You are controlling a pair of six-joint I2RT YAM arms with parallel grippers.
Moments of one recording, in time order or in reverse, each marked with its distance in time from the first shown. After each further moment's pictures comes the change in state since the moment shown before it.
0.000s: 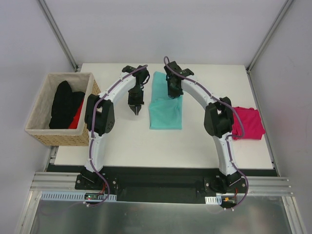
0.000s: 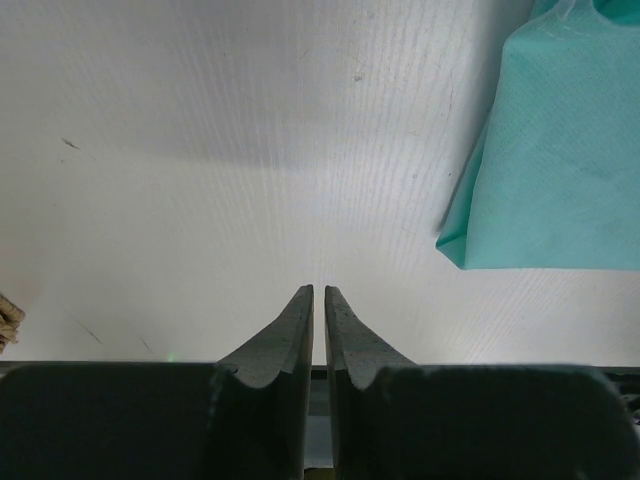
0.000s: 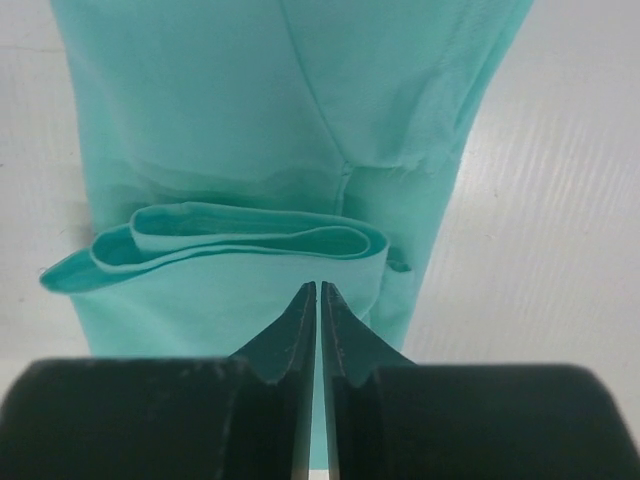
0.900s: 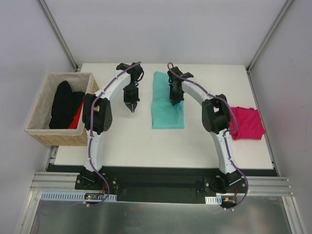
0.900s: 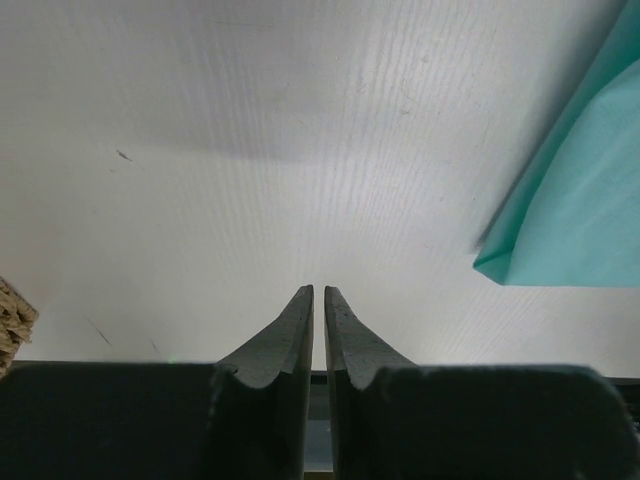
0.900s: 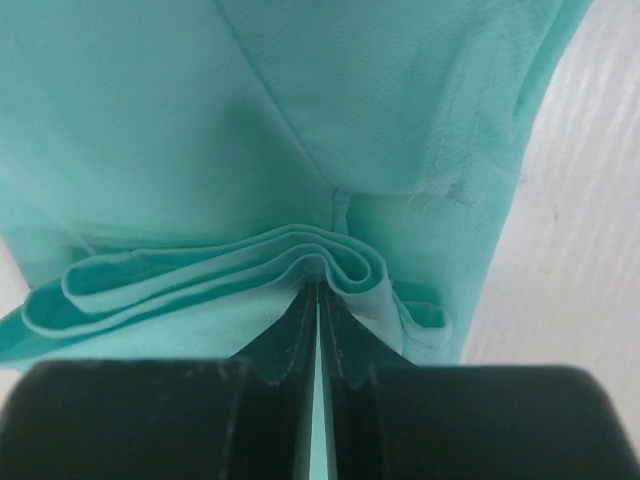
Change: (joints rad) left arm 0.059 0.006 0.026 -0.008 0.000 0.002; right arm -0.035 0.106 -0.017 0.014 -0.100 0.095
